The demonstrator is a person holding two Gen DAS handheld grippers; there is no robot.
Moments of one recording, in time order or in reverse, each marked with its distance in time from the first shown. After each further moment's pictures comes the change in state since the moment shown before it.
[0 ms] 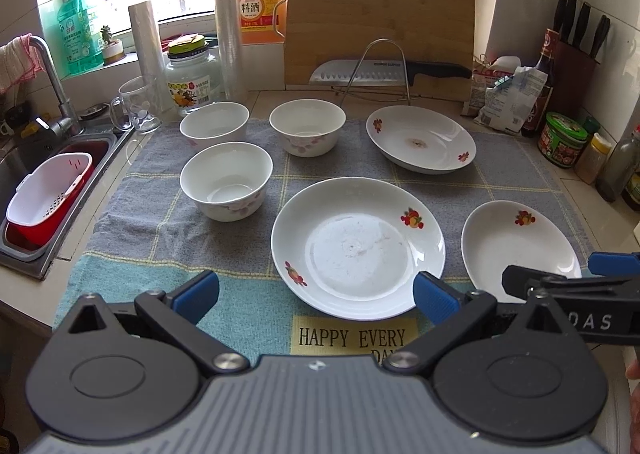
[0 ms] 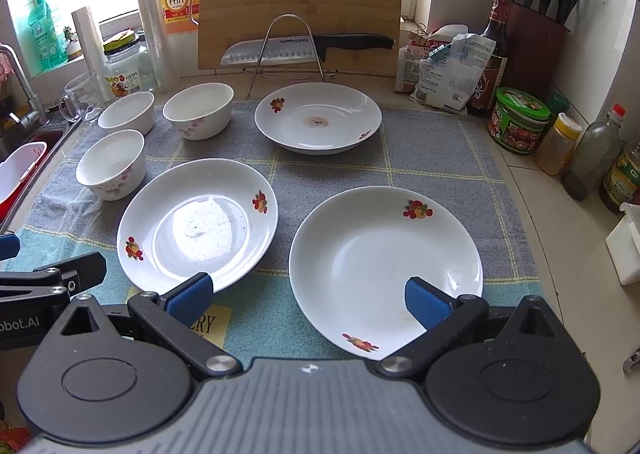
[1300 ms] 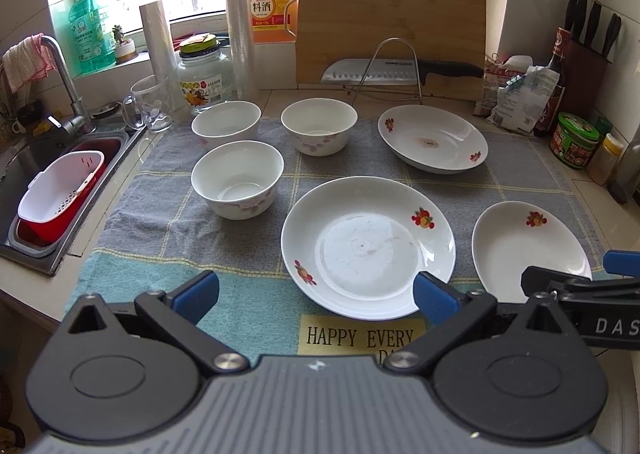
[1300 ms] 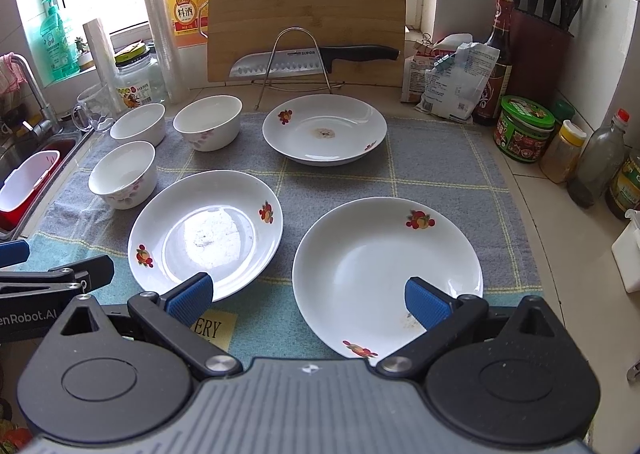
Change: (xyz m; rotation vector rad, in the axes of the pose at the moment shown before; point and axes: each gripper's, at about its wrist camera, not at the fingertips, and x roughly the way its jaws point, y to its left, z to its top) left arm 0.002 -0.002 -0.003 -0.005 0.007 0.040; right arm -0.003 0.001 -0.002 -0.046 0.002 0.022
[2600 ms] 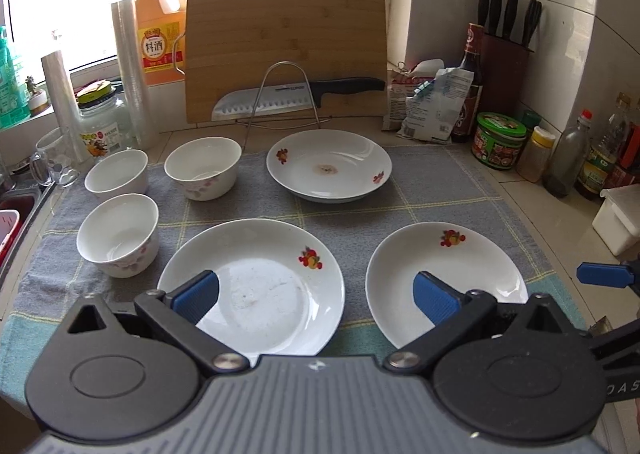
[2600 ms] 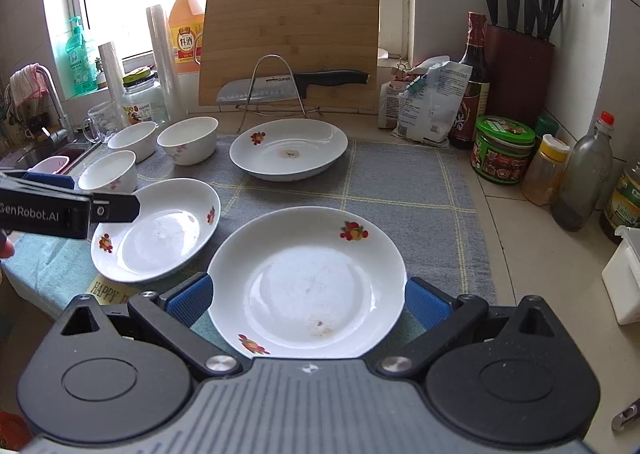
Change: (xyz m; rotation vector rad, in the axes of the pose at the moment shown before) left arm 0.023 -0.079 0.015 0.124 -0.085 -0.202; right arm -0.001 -0.103 -0.042 -0.074 -0.139 0.076
